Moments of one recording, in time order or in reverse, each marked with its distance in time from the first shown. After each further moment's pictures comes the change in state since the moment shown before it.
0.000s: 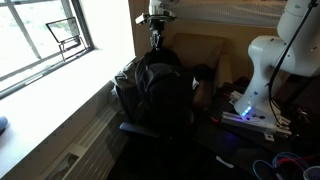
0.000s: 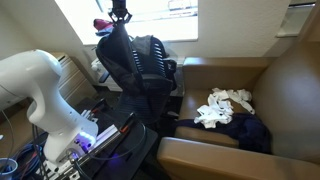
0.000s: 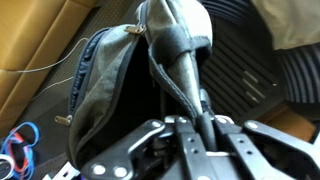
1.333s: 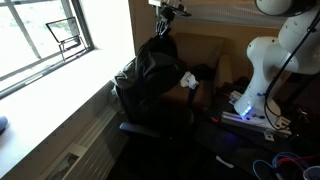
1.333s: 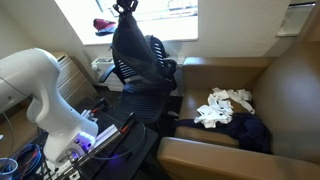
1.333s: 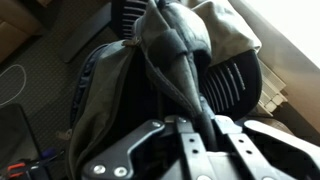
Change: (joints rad) arm 0.256 0.254 -0.472 -0.188 0.395 0.043 -0.409
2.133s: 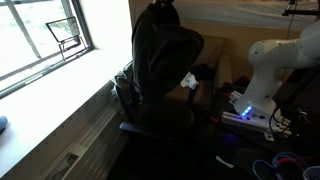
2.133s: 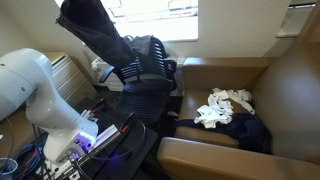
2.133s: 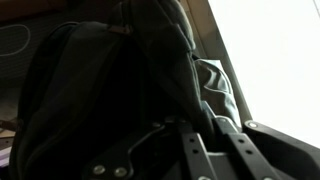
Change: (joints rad) arm 0.581 0.070 -0.497 0.072 -0.138 -0.214 -0.056
